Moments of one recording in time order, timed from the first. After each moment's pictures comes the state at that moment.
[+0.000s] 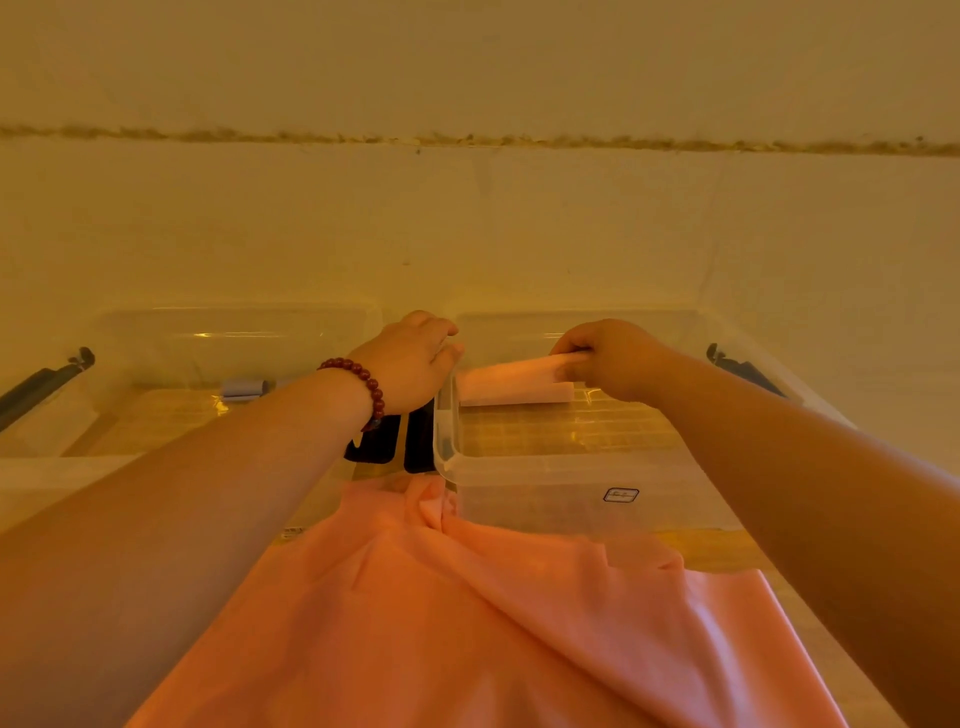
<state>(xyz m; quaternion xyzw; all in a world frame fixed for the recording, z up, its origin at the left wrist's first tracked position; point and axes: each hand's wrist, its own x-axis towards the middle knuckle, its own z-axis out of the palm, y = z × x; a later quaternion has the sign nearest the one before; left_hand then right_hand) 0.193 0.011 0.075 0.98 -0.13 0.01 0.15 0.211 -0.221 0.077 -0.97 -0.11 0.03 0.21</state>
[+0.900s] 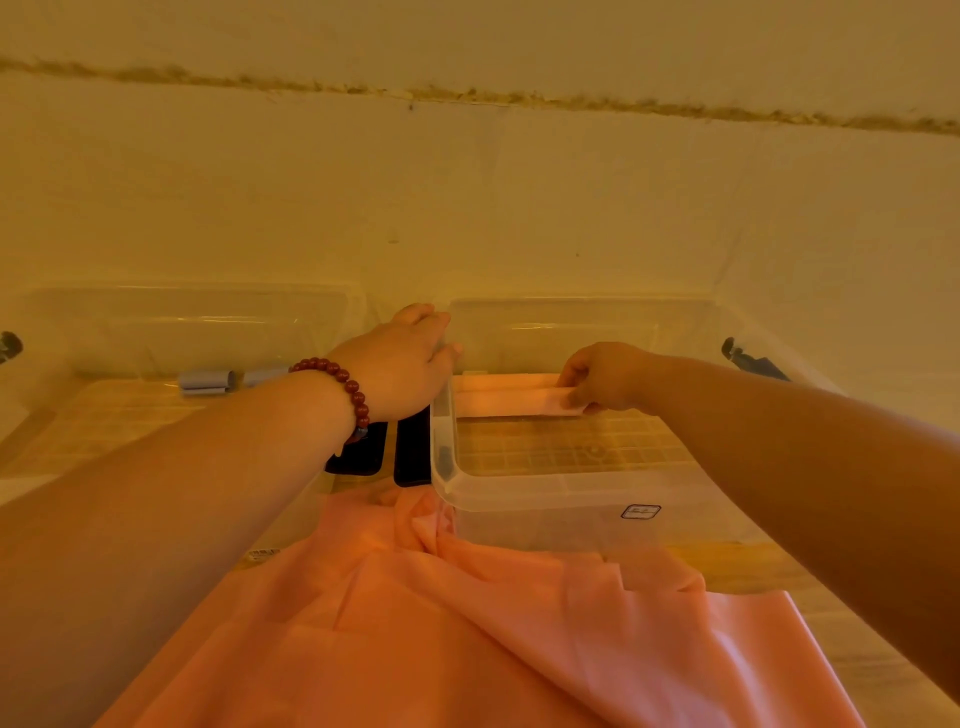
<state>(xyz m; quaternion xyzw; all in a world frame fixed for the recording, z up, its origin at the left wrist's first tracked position) 0.206 0.011 0.068 0.98 -0.12 -0.05 0.15 0.263 -0.223 0.030 -0.95 -0.01 0.16 0.25</state>
